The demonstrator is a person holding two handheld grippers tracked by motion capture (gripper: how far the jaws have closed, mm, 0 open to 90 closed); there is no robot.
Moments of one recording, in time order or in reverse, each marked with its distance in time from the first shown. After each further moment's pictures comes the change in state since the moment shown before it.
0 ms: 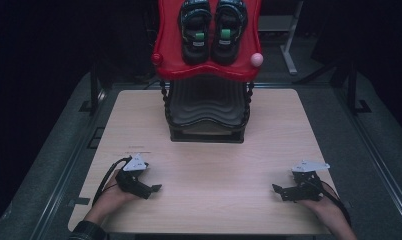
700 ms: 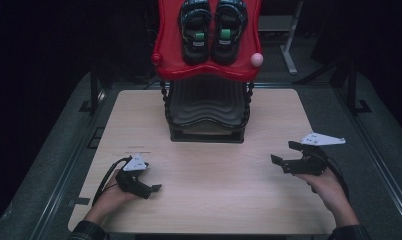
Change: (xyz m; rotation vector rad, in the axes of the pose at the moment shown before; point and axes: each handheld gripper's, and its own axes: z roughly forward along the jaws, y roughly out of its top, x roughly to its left) left arm 0.000 0.000 0.000 -0.002 -0.002 -0.001; right arm -0.011 0.072 -0.035 -0.237 0.089 0.027
